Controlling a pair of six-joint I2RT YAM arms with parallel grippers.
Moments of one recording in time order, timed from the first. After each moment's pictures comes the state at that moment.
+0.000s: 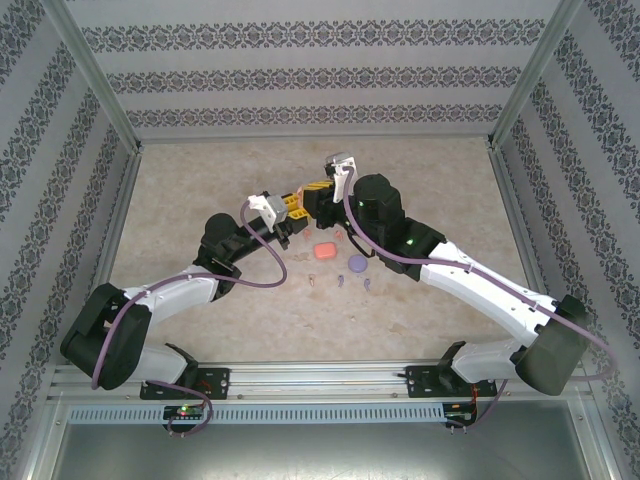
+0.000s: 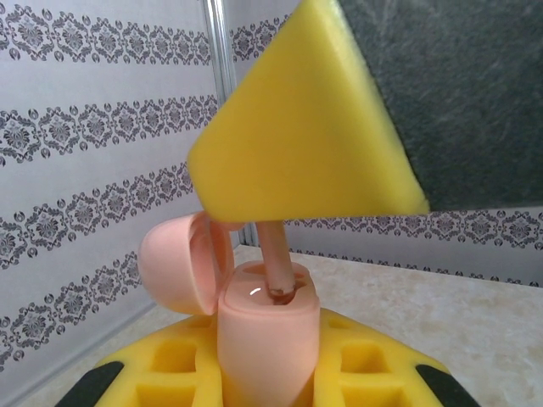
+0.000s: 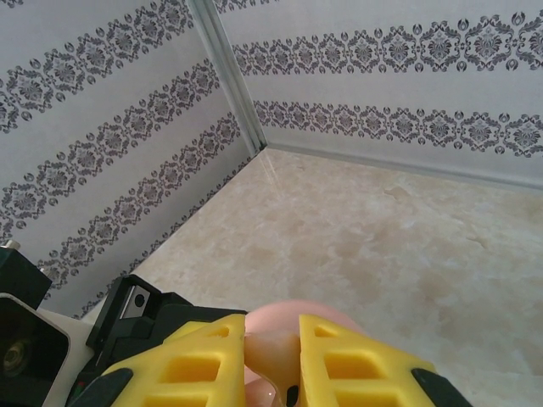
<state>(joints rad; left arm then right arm) -0.50 1.37 0.62 0.96 0.48 0.05 0.80 1.31 1.15 -0.07 0.01 0.34</state>
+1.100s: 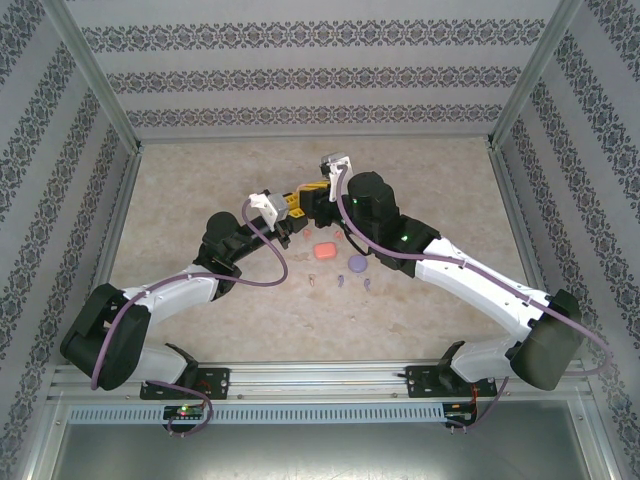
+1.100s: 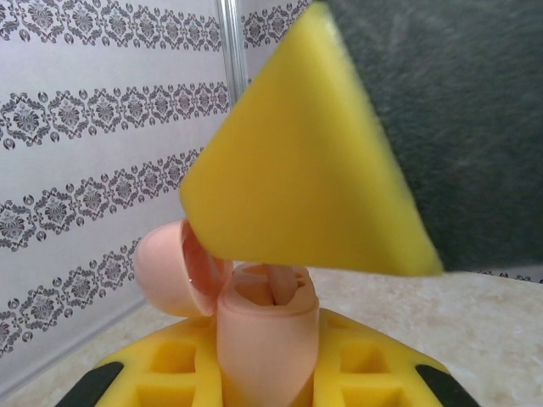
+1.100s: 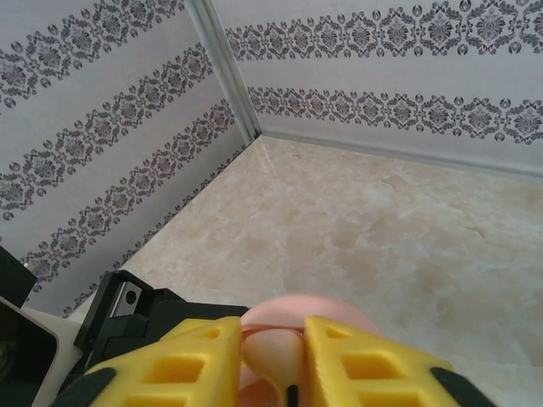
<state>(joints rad) -0.51 1.37 0.63 0.92 0.45 0.04 0.81 1.34 1.18 -0.10 0.01 0.35</state>
